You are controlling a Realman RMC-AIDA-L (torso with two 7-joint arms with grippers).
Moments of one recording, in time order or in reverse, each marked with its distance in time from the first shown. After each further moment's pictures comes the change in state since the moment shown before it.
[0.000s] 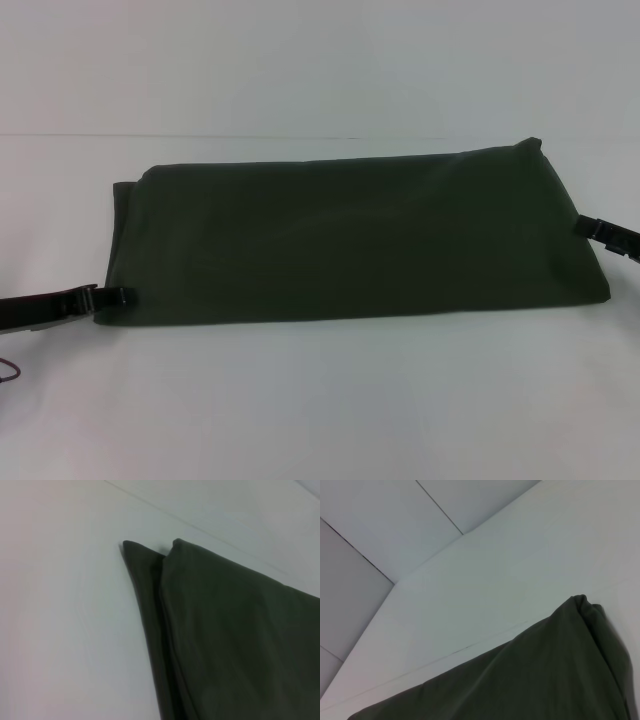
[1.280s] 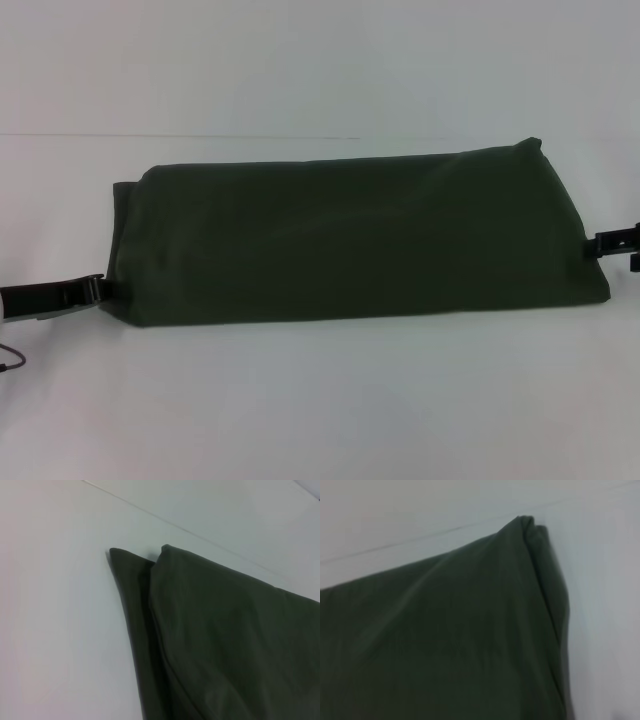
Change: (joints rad) left arm -0.025 0.007 0.006 0.001 0.011 0.009 -0.015; right arm 0.255 -0.140 -0.076 -0.063 -0.645 -0.073 0.581
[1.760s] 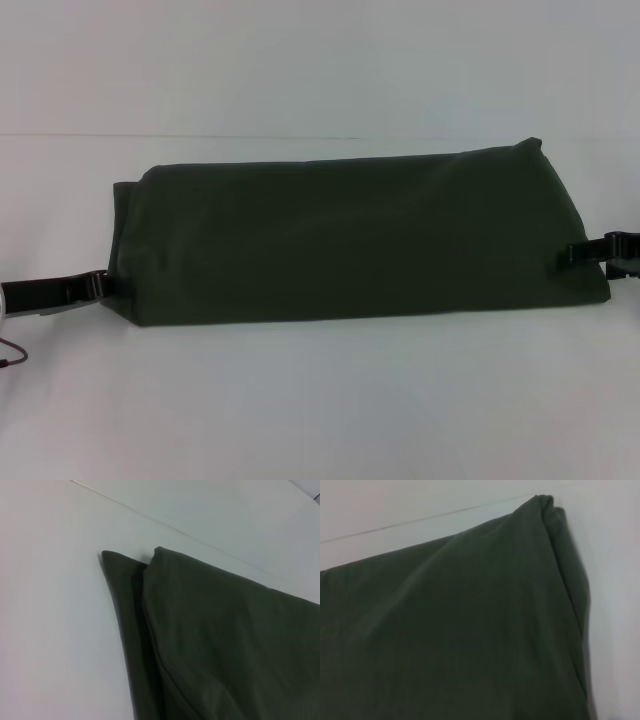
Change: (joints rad) left arm -0.008 0.003 0.000 0.002 0.000 0.012 -0.002; right arm 0.030 0.044 -0.056 0.019 -0.033 0.068 0.031
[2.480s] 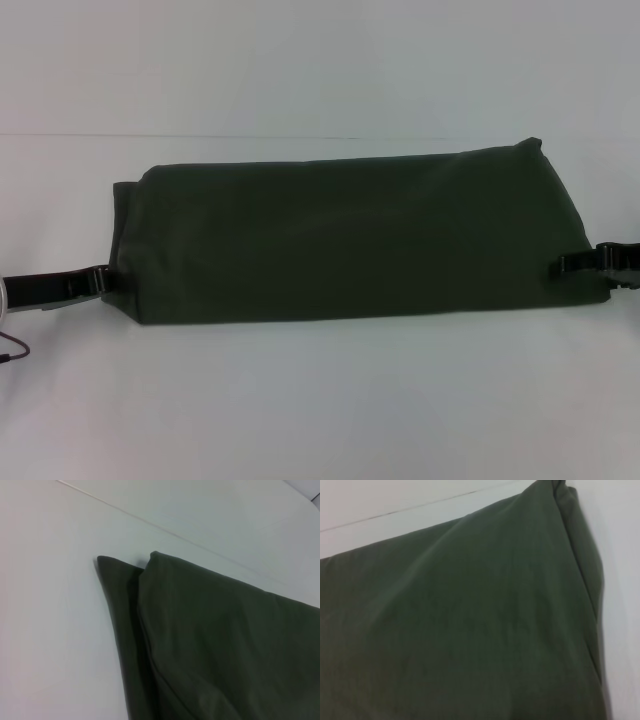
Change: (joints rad) left arm -0.009 0.002 0.000 0.000 -0.001 0.000 -0.003; right arm -0.007 0.016 -0.002 0.001 -0.003 -0.007 -0.001
